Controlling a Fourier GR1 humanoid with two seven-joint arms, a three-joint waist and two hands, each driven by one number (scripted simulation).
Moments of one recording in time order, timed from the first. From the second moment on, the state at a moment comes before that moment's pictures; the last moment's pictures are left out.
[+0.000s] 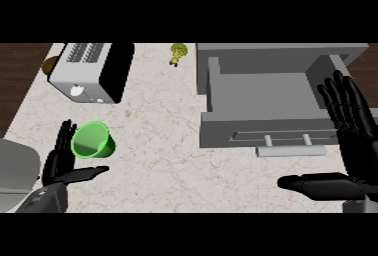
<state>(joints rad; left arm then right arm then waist) -0.46 0.31 0.37 -0.17 0.04 -0.23 -0.98 -0.08 -0.12 -0.08 -1.95 0.01 0.16 -0.02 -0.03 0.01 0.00</state>
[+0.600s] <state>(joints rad) -0.48 0.28 0.37 -0.20 0.06 -0.32 -0.97 -0.08 -0.12 -0.08 -1.94 0.00 0.16 -0.02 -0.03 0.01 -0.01</state>
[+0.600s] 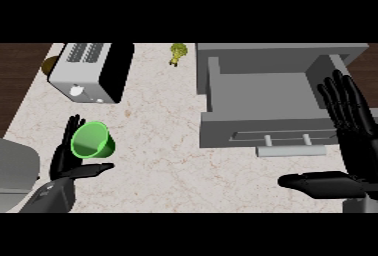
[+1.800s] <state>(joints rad) -0.48 0.20 0.41 -0.32 0.15 -0.37 -0.99 -0.09 -0.15 -0.12 -1.92 -0.01 0.18 -0.03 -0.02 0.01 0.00</state>
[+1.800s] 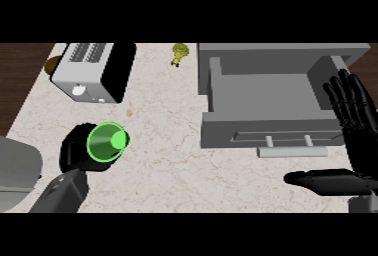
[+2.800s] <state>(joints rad) -0.66 0.05 0.23 -0.86 0.14 -0.21 -0.70 -0.04 -0.16 -0.16 -1.95 -0.03 0.18 -0.01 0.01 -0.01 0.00</state>
